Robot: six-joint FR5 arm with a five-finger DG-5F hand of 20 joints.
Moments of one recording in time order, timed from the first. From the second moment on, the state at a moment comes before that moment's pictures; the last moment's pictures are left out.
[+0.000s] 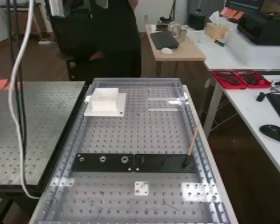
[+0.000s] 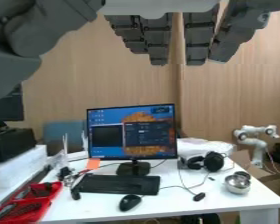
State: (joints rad) arm 1.55 -1.58 -1.57 -3.14 -1.57 -0.73
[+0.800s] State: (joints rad) arm 1.53 -1.68 -1.79 -2.87 -1.48 -0.67
